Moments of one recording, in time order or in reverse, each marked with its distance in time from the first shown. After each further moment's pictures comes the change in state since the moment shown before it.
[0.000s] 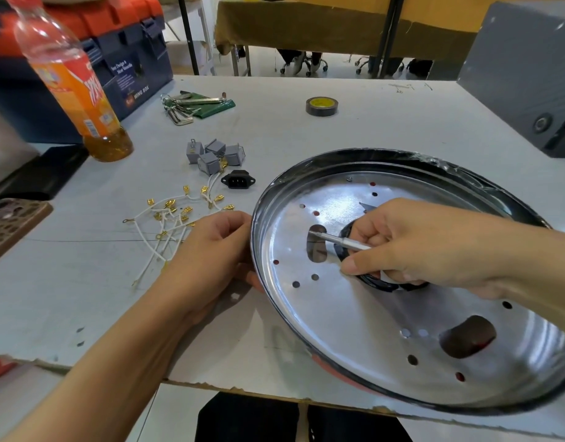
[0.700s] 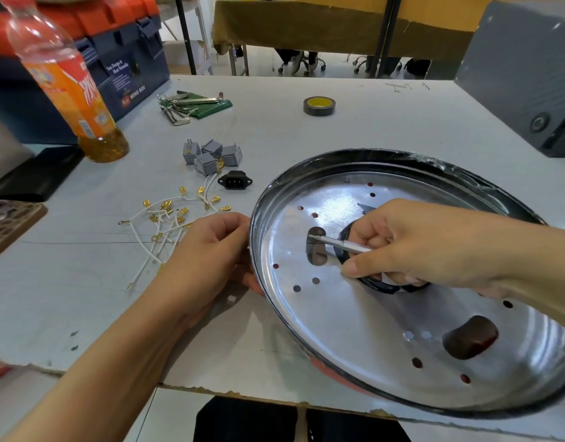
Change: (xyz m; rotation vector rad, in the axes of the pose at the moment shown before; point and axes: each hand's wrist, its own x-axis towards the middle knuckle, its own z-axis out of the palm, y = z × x) left_hand 0.002 -0.001 -0.001 0.023 0.011 0.023; right_hand -0.001 0.002 -0.003 -0.005 -0.014 -0.025
